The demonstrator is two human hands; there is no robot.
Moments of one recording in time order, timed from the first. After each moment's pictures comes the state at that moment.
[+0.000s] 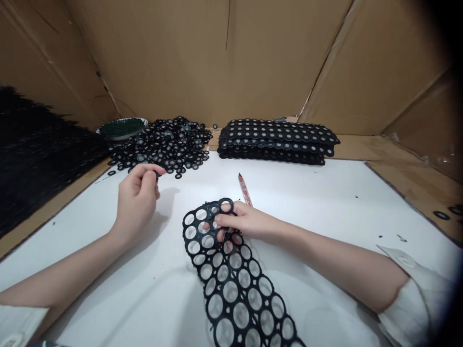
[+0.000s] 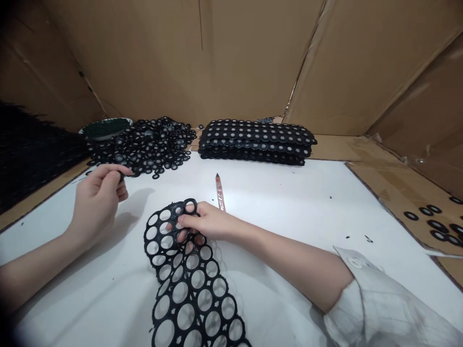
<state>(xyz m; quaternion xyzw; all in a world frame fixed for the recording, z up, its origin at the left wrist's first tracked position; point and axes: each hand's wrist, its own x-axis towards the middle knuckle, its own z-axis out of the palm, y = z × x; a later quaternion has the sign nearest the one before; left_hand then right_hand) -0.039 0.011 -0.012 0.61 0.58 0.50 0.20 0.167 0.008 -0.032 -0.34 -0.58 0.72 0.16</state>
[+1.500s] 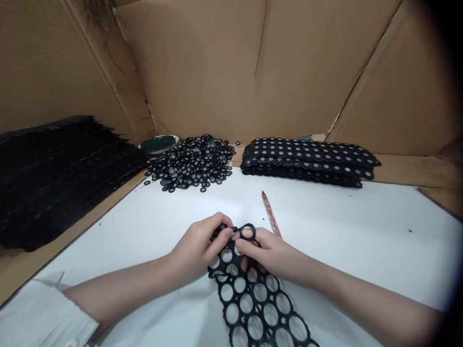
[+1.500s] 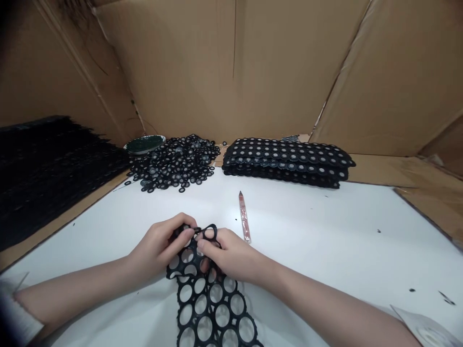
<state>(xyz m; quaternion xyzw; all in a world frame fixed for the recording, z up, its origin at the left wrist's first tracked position) -0.015 -0.024 -0.010 0.78 0.51 0.23 0.29 0.157 -0.007 -0.034 -0.39 -0.62 0.66 0.16</state>
